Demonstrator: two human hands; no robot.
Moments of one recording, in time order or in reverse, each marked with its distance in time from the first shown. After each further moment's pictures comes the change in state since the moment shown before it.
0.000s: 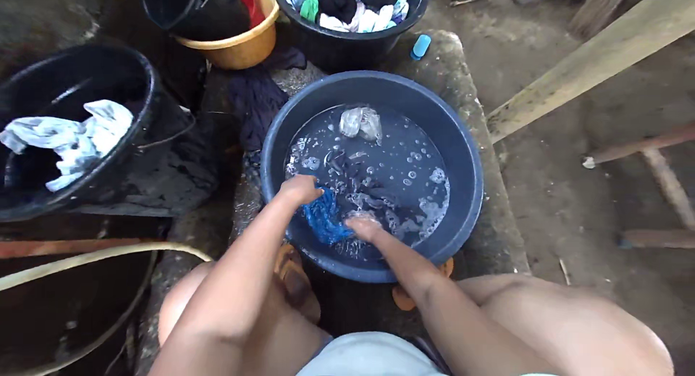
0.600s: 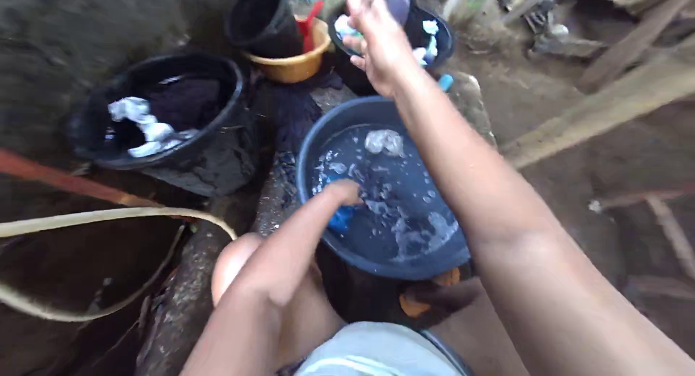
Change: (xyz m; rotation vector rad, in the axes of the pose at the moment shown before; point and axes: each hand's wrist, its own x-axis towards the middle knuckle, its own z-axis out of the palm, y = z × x) left_hand -0.053 0.016 -0.001 0.028 -0.031 0.285; right_hand -0.120 -0.251 -0.369 0.961 0.834 -0.546
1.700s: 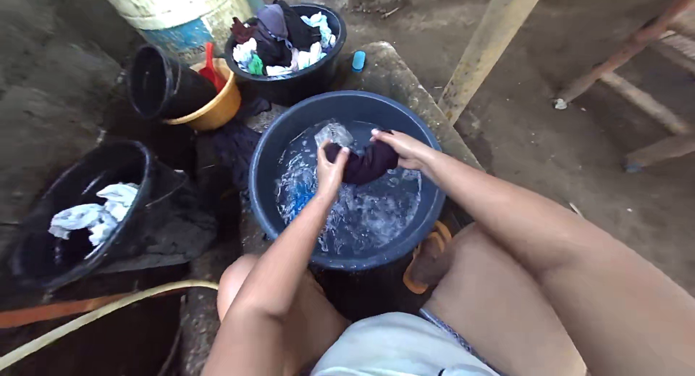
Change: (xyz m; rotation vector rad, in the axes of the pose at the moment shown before) left_hand 0.055 0.126 0.029 -1.019 0.645 0.285; right_hand -0.209 0.167 -0.222 0.143 0.248 0.571
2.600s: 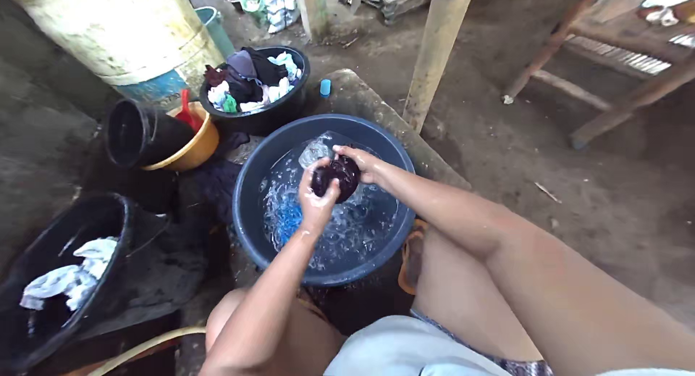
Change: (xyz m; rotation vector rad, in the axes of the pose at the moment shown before) left_hand -0.042 0.031 0.017 0.015 -0.094 0.596; right_hand -0.013 -0.006 0.023 0.394 -0.058 -0.037
